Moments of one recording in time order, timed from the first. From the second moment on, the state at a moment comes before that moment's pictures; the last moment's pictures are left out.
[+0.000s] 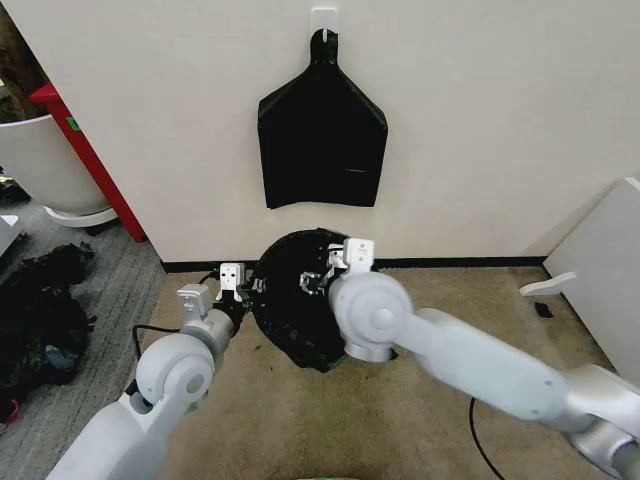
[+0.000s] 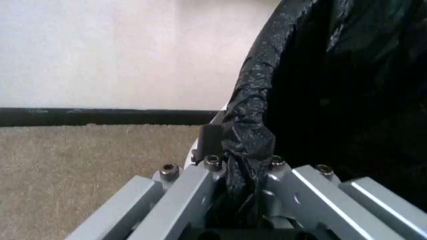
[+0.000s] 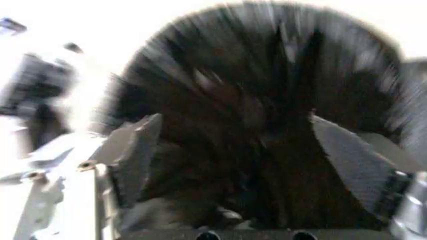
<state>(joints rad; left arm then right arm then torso) 1.11 -1.02 -0.28 -2.10 -0.86 0.48 -0.36 -0.29 1.01 -0.43 2.24 1.76 -0.40 1.28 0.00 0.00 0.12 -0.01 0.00</state>
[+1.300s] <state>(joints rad) 1.06 -1.03 -0.30 -2.12 -0.91 0.48 -0.38 -0.57 0.73 -0.32 2.35 1.26 -0.48 0.92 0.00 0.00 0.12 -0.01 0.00</state>
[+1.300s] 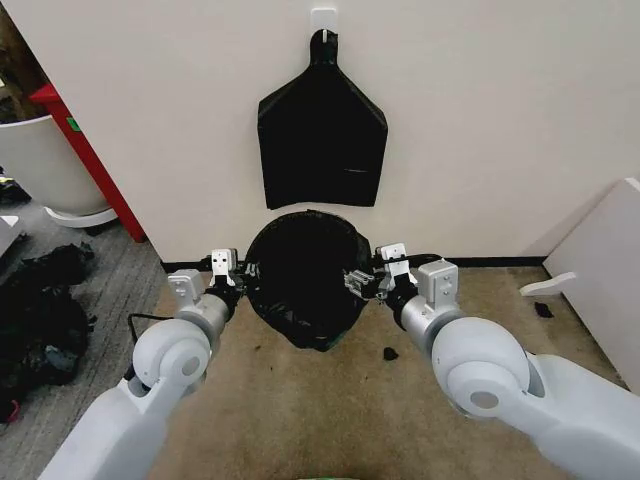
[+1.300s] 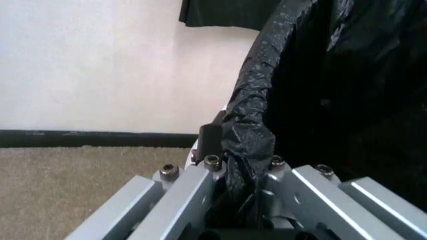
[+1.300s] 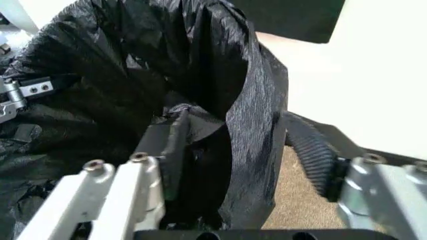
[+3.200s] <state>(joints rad) 1.08 -1.02 -0.31 -2.12 -0.89 0.48 -0.37 -0.56 0.74 -0.37 2.46 1.17 -0.50 0.96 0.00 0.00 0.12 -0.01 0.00</state>
